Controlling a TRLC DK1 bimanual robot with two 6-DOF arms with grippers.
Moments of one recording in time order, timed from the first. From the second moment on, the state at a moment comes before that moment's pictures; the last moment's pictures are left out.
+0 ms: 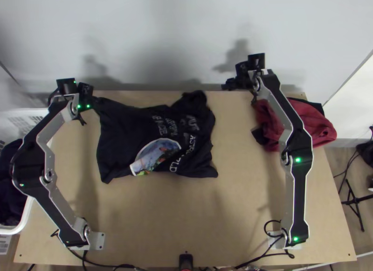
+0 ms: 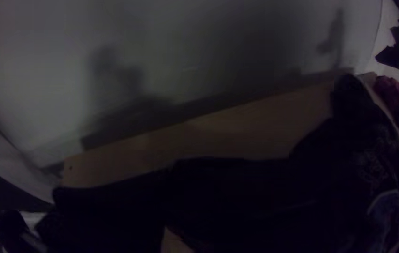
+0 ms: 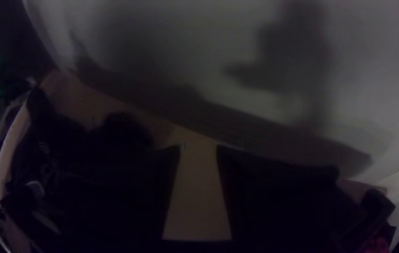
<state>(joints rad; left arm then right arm) 0.15 1.96 1.54 -0.24 0.18 0.37 0.23 2.33 2.25 -0.61 -0.22 -0.08</state>
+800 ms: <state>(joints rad) -0.02 1.40 1.11 -0.34 0.11 0.70 0.42 1.65 1.48 -0.67 -0.14 -0.14</state>
